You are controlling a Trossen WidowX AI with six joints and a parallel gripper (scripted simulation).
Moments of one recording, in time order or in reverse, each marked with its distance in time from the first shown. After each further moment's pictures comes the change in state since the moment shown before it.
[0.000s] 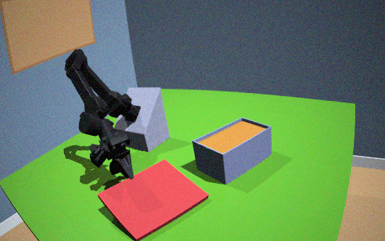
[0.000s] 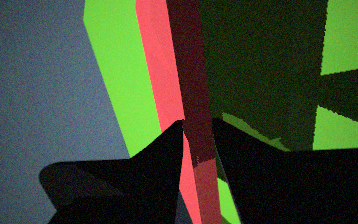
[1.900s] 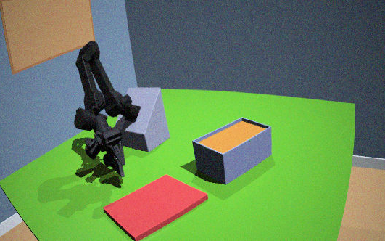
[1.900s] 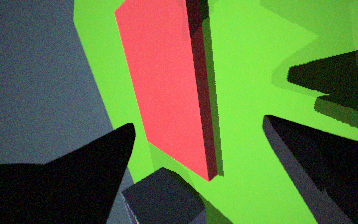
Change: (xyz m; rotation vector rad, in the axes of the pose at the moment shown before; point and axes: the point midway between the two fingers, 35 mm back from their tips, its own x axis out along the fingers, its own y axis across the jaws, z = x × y) arm -0.053 -0.042 -0.001 0.003 0.010 -0.027
